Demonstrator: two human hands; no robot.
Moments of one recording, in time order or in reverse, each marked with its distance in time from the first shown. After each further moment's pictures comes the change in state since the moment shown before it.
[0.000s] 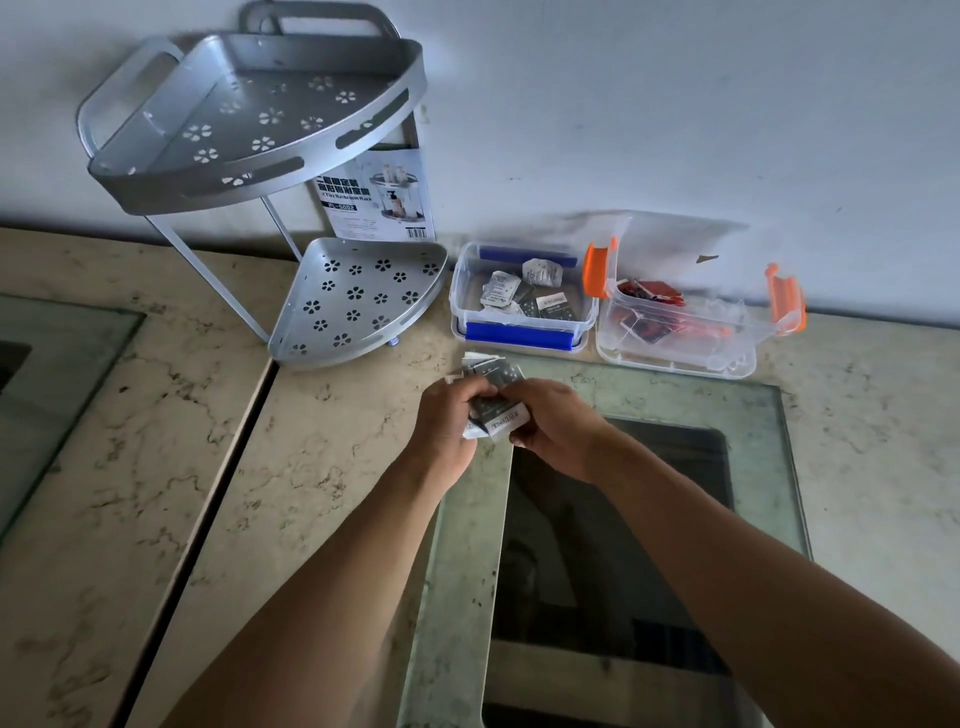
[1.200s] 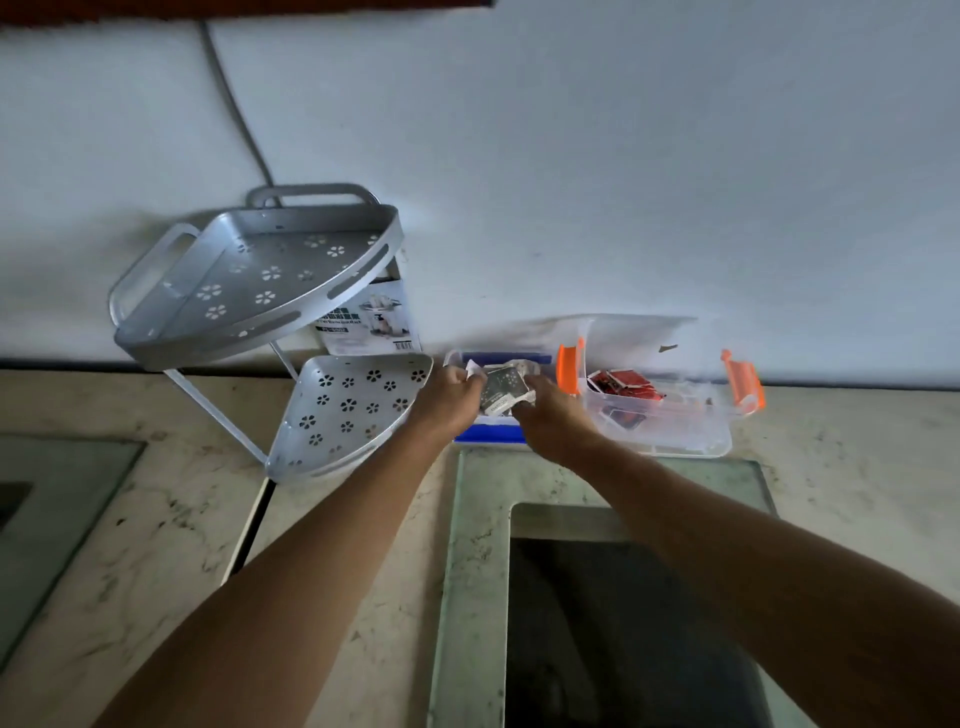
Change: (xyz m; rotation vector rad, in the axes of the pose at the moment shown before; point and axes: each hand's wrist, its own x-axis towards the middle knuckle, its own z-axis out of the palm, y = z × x) left_hand 0.050 0.116 0.051 1.018 0.057 0.235; right_hand 0.031 -0.087 -0.017 -0.833 0.422 -0.395
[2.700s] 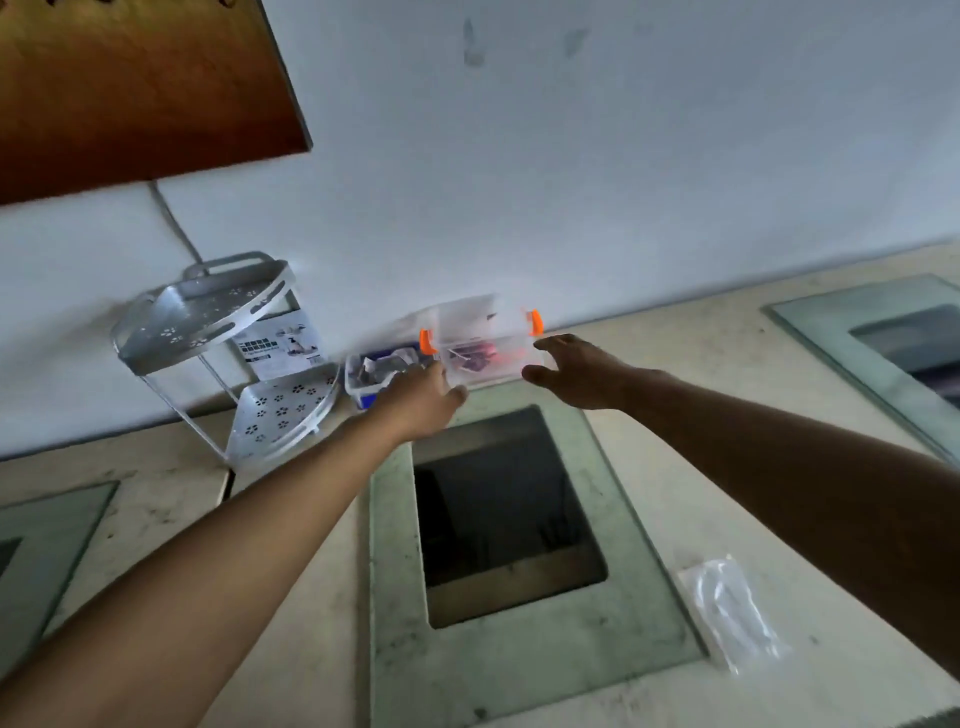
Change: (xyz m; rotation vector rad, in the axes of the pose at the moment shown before) left_hand -0.273 0.085 0.040 0.717 -0.110 0.466; right_hand -0.306 0.086 -0.178 -0.399 0.153 -0.059
